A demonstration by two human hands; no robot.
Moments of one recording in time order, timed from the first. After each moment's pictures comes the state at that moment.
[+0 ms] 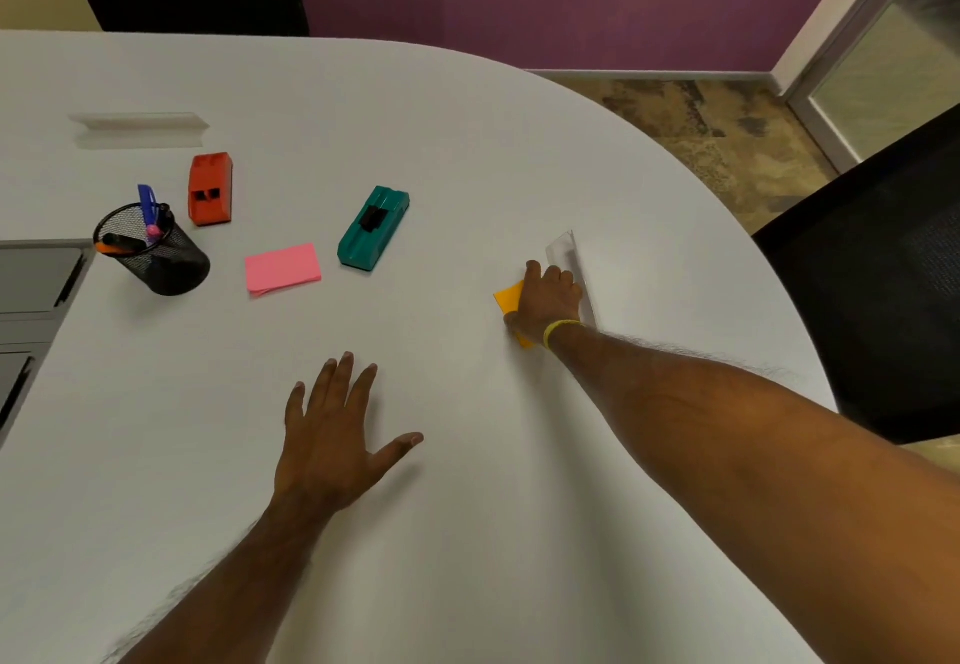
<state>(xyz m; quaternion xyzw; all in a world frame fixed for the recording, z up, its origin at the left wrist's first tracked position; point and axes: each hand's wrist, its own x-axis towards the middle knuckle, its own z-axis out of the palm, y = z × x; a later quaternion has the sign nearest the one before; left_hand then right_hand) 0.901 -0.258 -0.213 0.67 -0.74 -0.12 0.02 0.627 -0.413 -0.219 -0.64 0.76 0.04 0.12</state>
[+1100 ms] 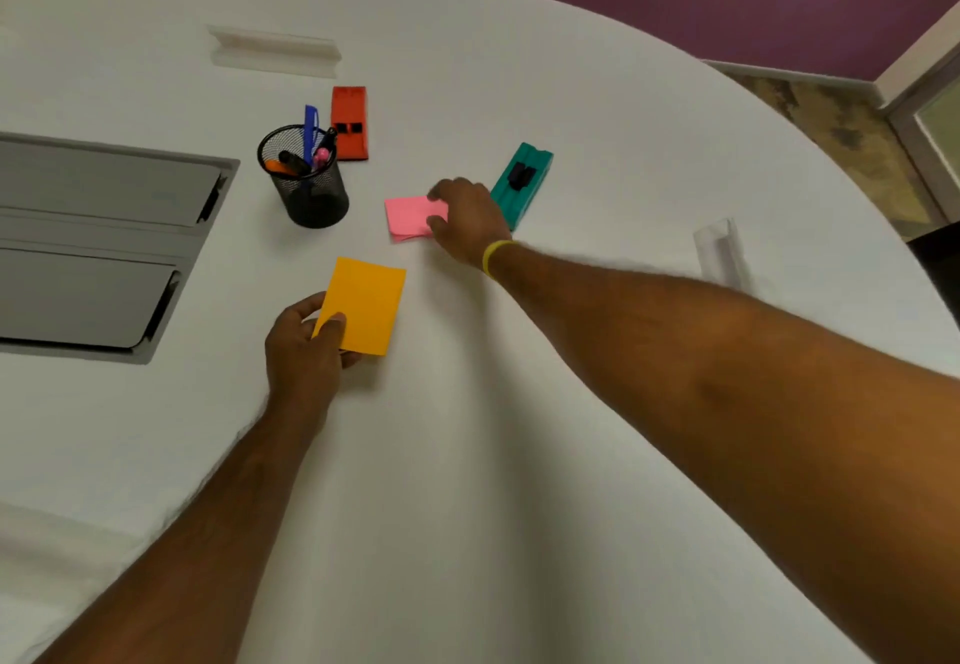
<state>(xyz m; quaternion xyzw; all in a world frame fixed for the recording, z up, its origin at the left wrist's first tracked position) 1.071 -0.296 -0.224 0.71 -0.25 -0.42 0.51 0.907 -0.468 -0.204 -0.76 0.59 -0.14 0.23</state>
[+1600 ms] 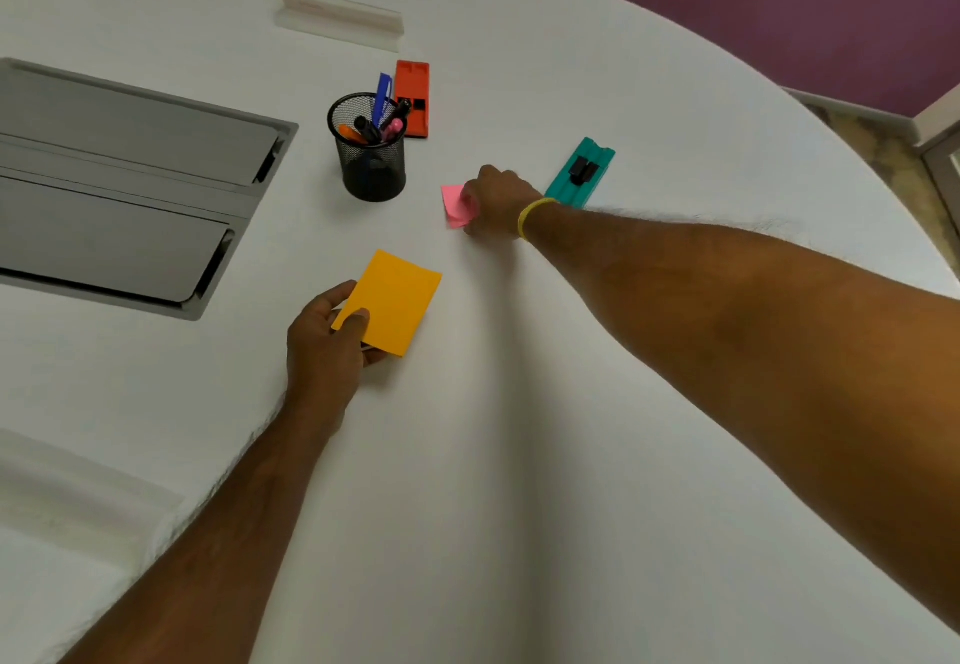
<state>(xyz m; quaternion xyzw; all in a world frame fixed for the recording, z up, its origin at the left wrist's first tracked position) 1.116 -0.273 -0.206 0.68 -0.24 -0.44 0.54 0.961 -0.511 -0.200 -0.86 0.50 0.10 0.08</state>
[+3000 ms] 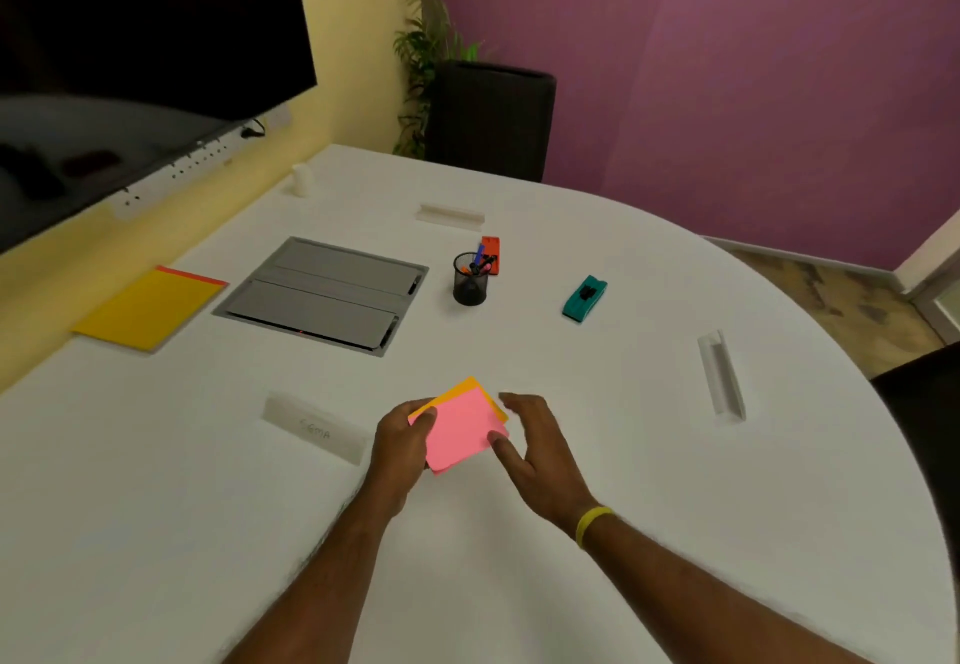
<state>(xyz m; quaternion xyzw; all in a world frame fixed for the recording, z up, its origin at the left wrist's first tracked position) 1.107 -0.022 -0.057 0.68 -0.27 -0.46 0.50 0.919 -0.047 -0.055 -0.77 0.46 -0.30 0.33</state>
